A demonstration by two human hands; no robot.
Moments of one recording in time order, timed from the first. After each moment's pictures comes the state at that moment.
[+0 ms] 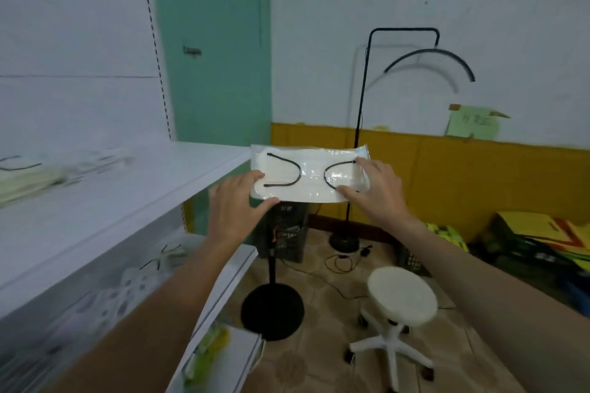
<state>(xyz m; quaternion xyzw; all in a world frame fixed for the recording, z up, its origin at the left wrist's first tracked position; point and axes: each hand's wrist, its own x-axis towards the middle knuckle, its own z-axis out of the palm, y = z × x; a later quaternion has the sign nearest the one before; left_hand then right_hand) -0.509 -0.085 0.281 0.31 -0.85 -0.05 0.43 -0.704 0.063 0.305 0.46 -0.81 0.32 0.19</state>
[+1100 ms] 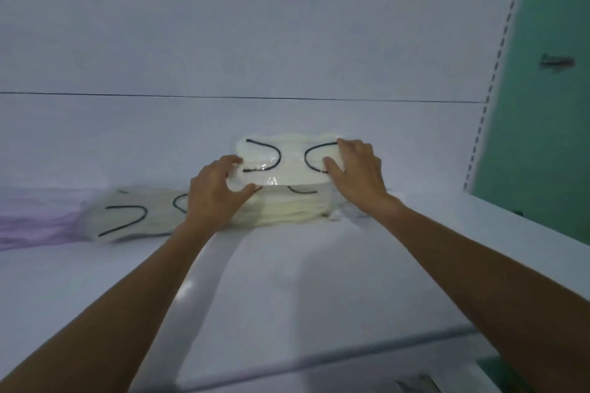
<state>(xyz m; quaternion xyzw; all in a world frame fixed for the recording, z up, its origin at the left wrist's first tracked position) -0.200 -0.329 0.320 0.68 -0.54 0.13 0.48 -0.412 -0.434 0.355 0.81 -0.44 0.38 0.04</state>
